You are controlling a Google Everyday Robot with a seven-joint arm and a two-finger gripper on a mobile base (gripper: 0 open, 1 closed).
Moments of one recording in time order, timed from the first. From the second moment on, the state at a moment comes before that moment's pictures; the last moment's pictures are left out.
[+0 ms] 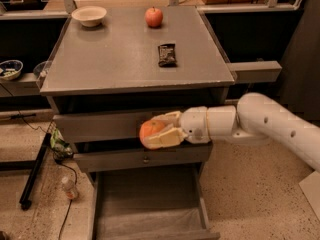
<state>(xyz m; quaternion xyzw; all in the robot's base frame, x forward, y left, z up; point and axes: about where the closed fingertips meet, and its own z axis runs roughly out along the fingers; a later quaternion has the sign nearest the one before) 0.528 0.008 0.775 -0.44 0.67 0.43 0.41</state>
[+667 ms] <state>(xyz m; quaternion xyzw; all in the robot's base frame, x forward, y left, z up) 0.435 0.021 0.718 -0.40 0.69 0.45 0.40</state>
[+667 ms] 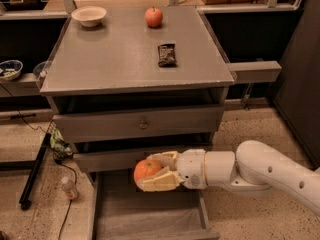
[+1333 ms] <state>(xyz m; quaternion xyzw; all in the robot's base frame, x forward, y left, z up) 0.450 0.018 0.695 -0.39 0.70 0.44 0.41</state>
